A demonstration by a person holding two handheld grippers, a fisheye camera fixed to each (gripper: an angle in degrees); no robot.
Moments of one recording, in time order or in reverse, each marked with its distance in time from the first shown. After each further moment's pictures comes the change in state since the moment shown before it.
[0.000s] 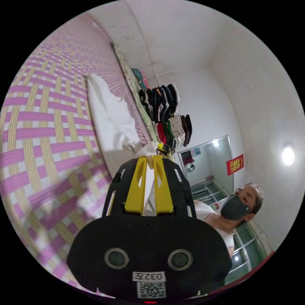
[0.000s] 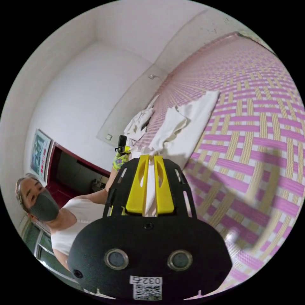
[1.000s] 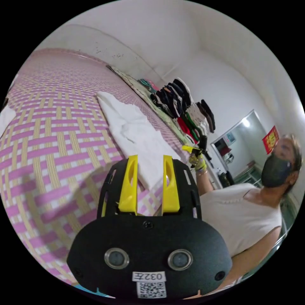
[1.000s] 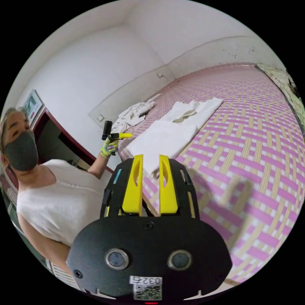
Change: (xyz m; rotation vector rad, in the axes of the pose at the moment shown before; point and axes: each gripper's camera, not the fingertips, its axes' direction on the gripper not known) left arm 0.087 0.139 0.052 0.039 -0.449 0.319; right arm -0.114 0.160 0.062 0.009 0.249 -0.284
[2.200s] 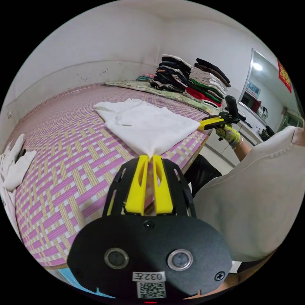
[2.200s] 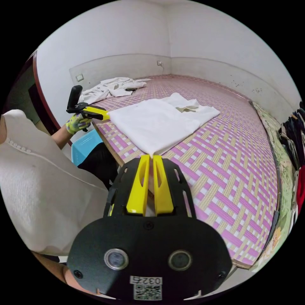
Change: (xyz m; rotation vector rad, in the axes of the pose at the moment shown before) left arm 0.103 0.100 0.047 -0.067 -0.368 0.355; right arm -0.118 0.068 0.084 -0.127 0.402 -0.272
